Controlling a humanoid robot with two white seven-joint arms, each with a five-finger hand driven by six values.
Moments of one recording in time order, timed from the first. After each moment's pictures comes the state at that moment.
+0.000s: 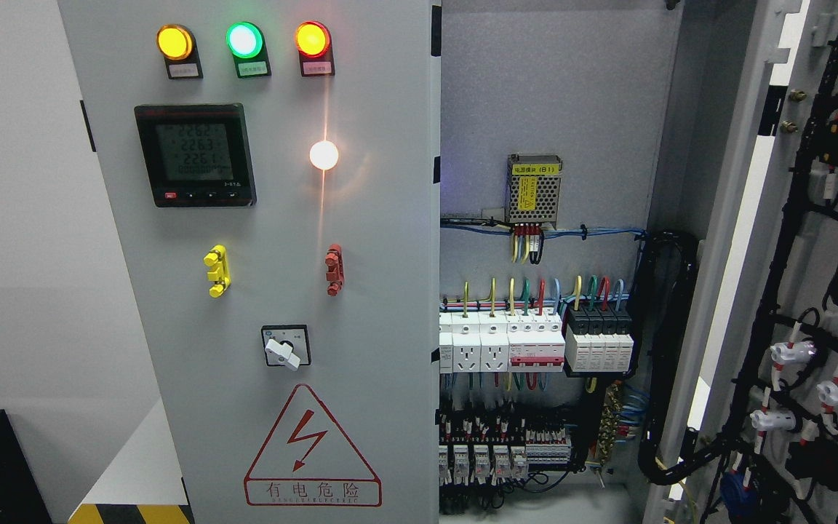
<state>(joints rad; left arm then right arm) 0.09 0.00 0.16 -0.02 0.00 -0.24 -0.04 0.20 0.12 -0.07 -0.38 0.20 -0.03 -0.01</state>
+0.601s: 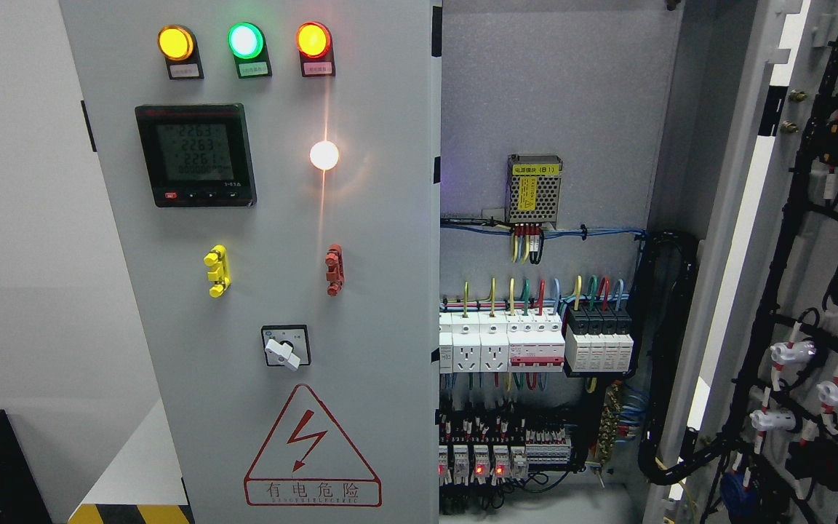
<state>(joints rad) 0.09 0.00 0.17 -0.01 0.00 -0.23 -0.04 0.32 0.11 0.03 -0.86 0.20 -0.03 -0.01</state>
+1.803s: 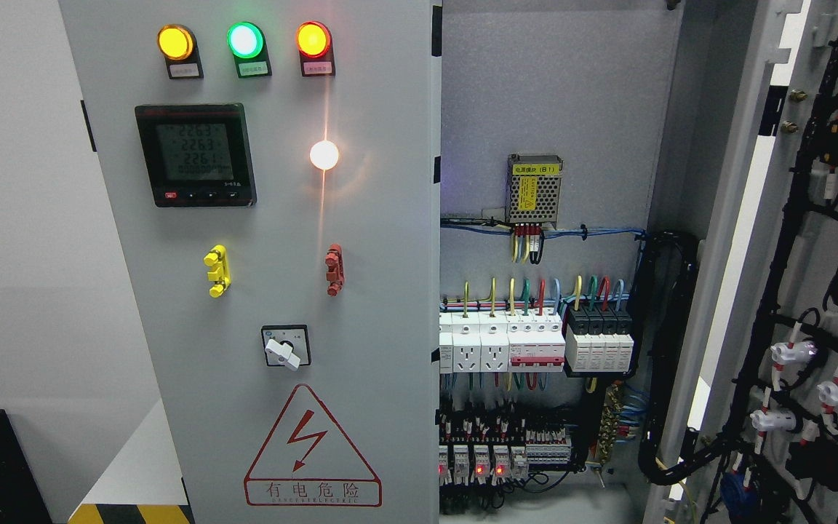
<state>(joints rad) 0.09 0.00 0.14 0.00 -0.02 -0.17 -0.04 0.39 0.04 0.22 -1.66 -0.01 -0.16 -0.01</state>
